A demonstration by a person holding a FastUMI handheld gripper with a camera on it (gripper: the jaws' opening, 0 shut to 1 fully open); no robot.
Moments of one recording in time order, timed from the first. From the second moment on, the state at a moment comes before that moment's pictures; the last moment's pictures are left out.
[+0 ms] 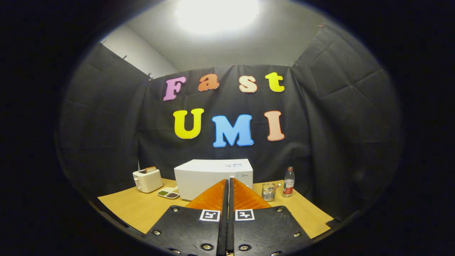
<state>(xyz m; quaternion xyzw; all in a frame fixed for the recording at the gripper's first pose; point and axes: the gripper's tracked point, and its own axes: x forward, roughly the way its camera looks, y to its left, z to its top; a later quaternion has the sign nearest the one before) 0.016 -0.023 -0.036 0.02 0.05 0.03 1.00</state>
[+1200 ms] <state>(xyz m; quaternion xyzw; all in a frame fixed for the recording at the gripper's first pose) -0.044 0.007 0.007 0.00 0.02 0.04 1.00</state>
